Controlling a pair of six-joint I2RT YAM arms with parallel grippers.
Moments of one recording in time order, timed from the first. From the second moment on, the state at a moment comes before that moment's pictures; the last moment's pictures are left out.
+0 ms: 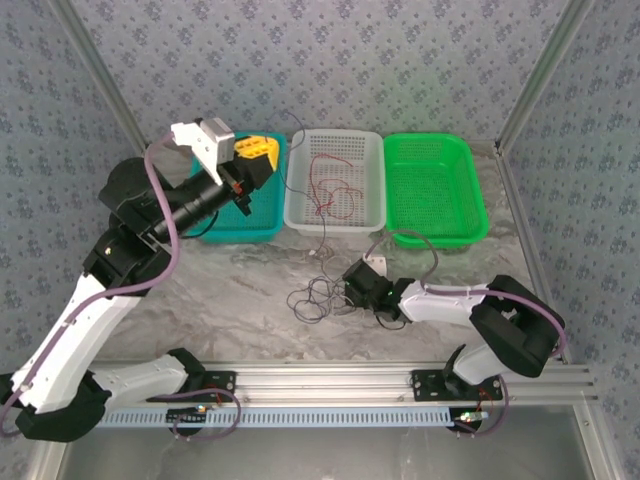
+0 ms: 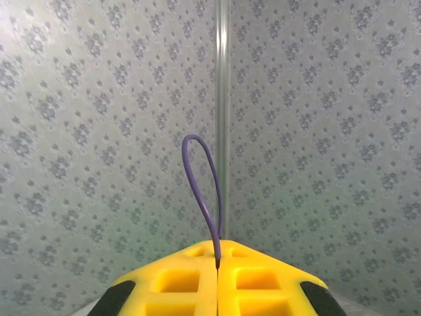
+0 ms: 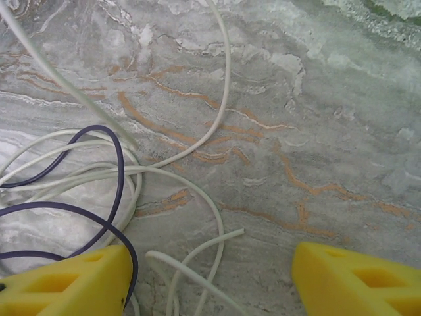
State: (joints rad) left arm -0.73 1.07 1.57 -0.31 0.16 -0.03; right arm 0.88 1.47 0.58 -0.19 0.34 0.78
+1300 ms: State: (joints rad) left arm -0.72 1.20 1.42 -0.17 -0.12 -0.10; right arm 0.99 1.19 0.51 -0.30 0.39 0.66
